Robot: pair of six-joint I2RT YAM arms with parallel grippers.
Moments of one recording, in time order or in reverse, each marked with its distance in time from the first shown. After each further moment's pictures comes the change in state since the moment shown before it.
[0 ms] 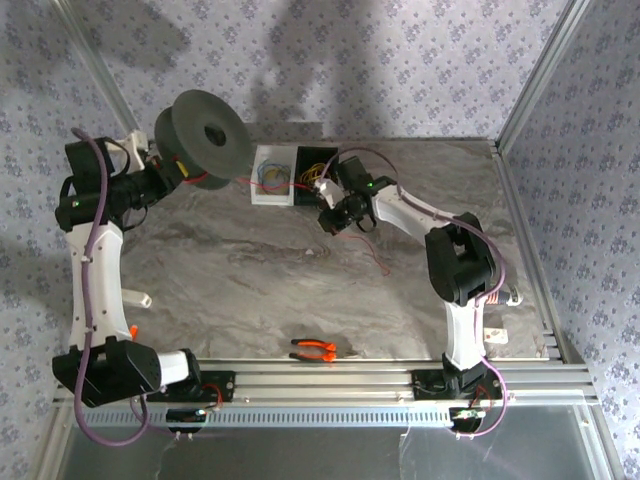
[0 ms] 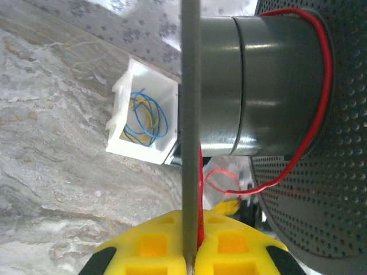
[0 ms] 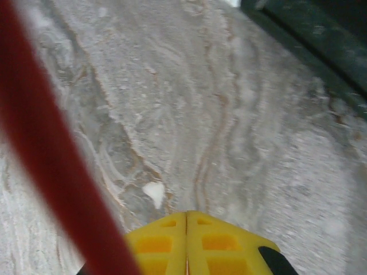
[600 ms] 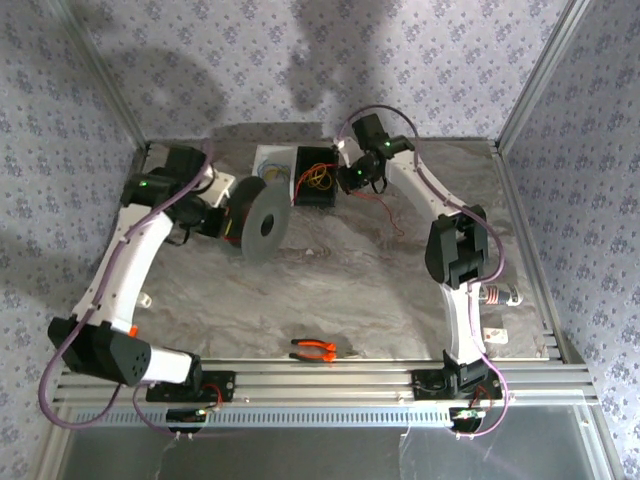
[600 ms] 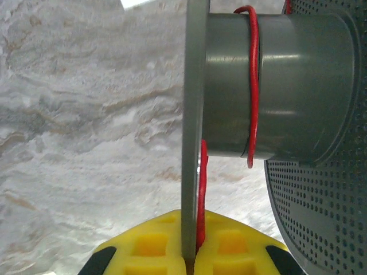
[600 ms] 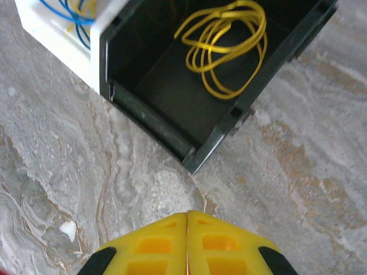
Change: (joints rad) left arm -0.489 0.120 0.057 -0.459 -0.612 0.507; right arm -0.121 0.156 0.486 -0.286 0.135 -0.032
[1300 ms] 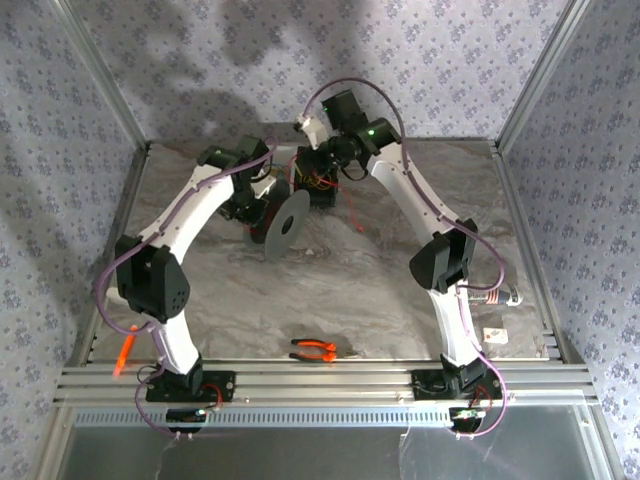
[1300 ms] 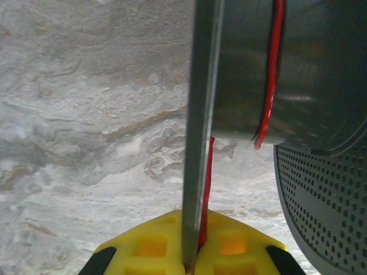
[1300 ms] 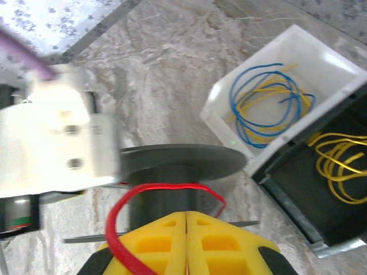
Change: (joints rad) left arm -0.144 0.438 0.240 -0.019 -0.178 -0.071; right arm 0.180 0.027 0.380 -0.149 -0.187 0.069
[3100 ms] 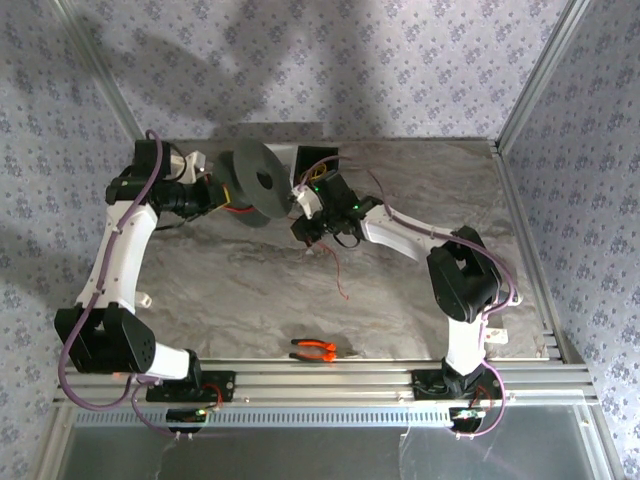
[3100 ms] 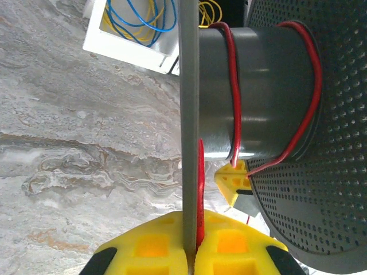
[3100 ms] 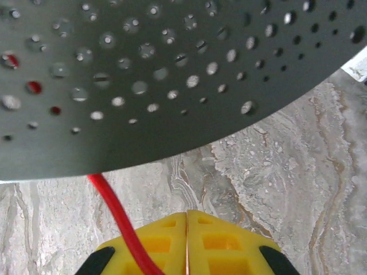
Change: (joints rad) left arm 0.405 -0.419 -0.336 0.362 0.666 -0.430; right arm 0.099 -0.299 -1.020 0.707 0.037 0.124
